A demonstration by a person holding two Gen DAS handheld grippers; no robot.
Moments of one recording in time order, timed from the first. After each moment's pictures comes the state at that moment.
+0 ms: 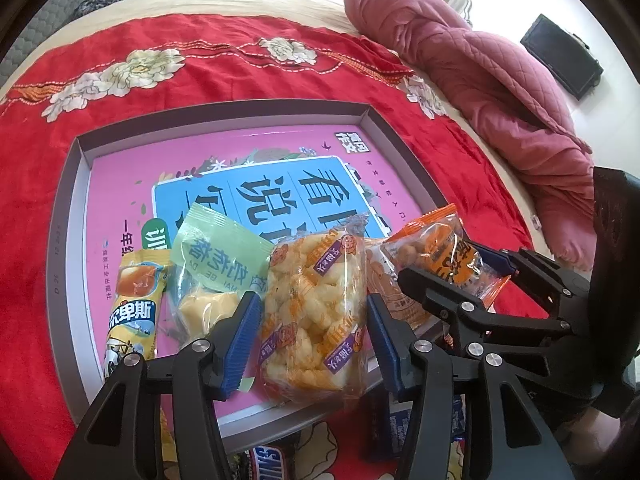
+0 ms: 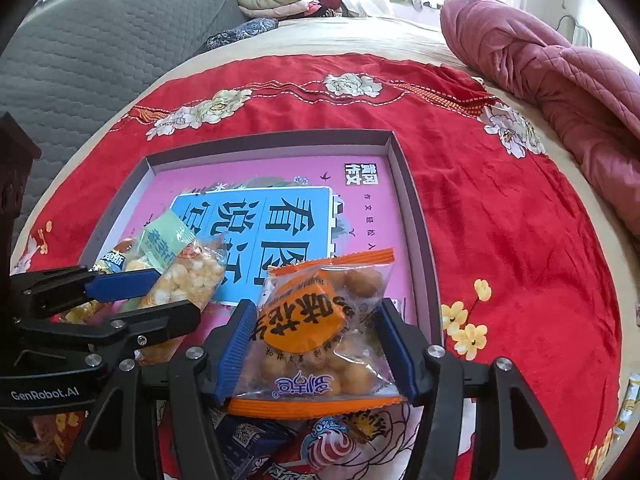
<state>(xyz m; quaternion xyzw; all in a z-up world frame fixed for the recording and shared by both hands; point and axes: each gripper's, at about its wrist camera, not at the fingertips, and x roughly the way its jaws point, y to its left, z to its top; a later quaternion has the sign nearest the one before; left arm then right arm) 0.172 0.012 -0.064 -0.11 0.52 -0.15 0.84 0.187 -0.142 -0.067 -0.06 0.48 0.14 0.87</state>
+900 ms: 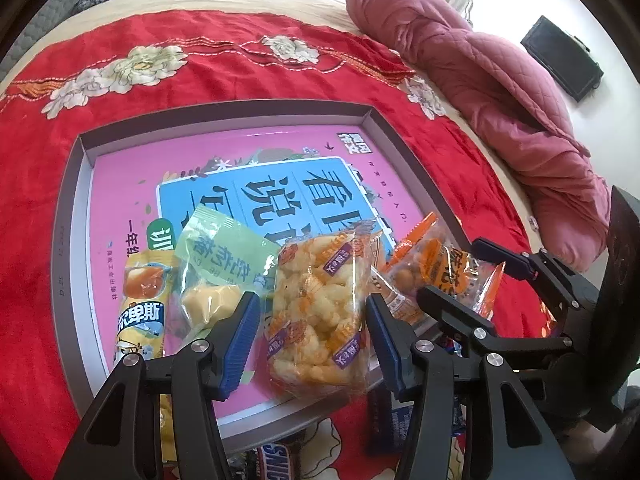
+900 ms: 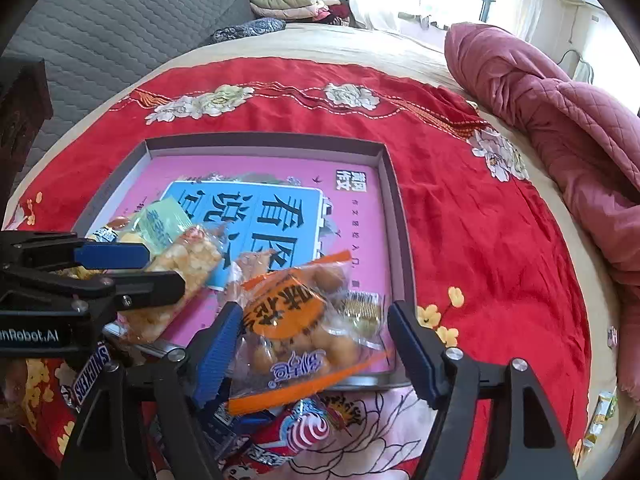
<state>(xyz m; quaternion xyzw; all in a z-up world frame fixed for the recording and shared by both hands) 0.174 0.020 -0.063 -0.11 0.52 -0.16 0.83 0.172 -0.141 -0.061 -0.12 0.46 0.12 0.87</state>
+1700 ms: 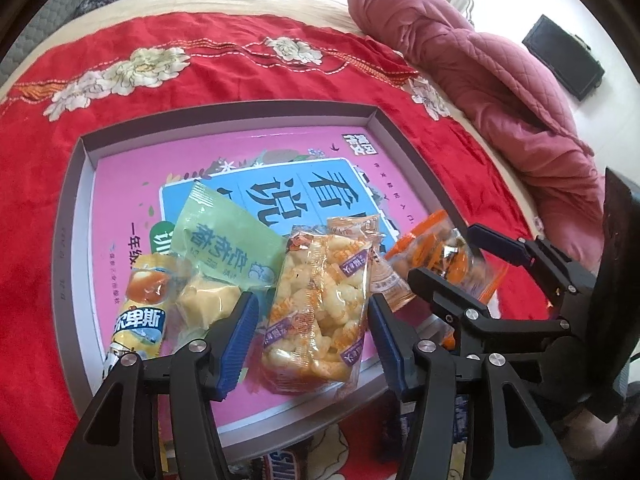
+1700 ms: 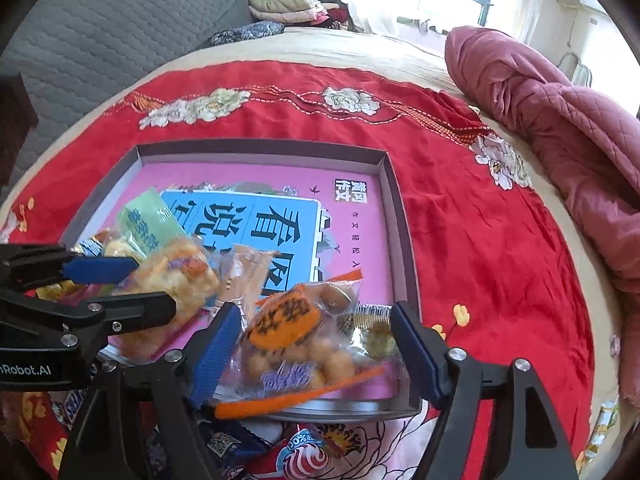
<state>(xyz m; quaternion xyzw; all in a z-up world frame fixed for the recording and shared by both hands) 0.175 0.020 -0.067 -0.11 0.52 -0.15 0.83 0.185 -0.137 -0.066 -0.11 0.45 0.12 0.88</state>
